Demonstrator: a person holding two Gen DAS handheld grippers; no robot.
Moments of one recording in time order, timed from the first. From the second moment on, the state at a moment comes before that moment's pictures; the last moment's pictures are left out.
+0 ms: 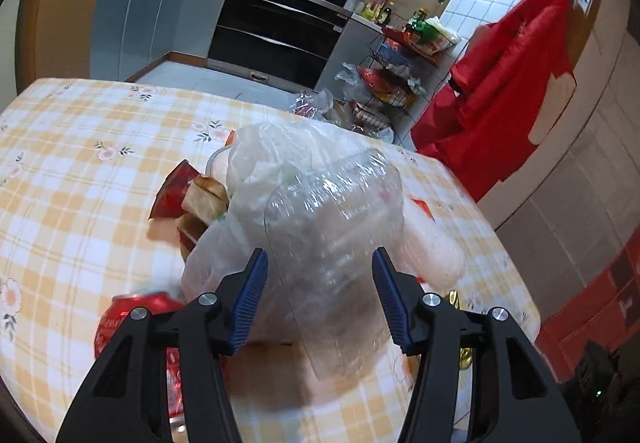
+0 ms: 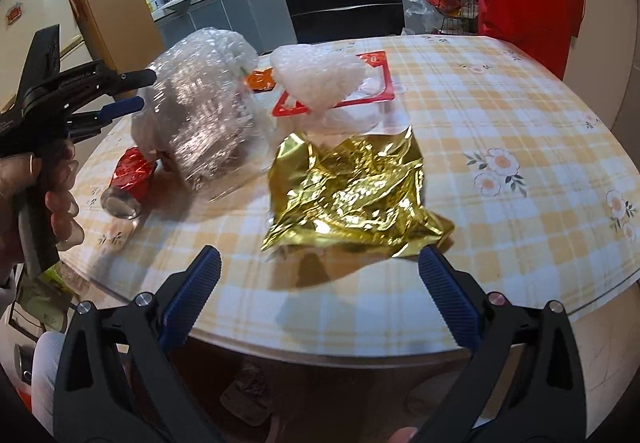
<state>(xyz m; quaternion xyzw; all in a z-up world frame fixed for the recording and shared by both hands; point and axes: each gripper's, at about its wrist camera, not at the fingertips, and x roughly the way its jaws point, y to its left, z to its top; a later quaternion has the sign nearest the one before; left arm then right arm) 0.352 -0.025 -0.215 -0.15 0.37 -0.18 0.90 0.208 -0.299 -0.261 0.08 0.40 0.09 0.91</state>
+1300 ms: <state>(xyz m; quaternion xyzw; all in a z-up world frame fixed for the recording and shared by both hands) 0.270 -0.042 -0.144 -0.11 0.29 -0.29 0.90 0.394 -0.279 -0.236 0.01 0.40 0.15 0.91</state>
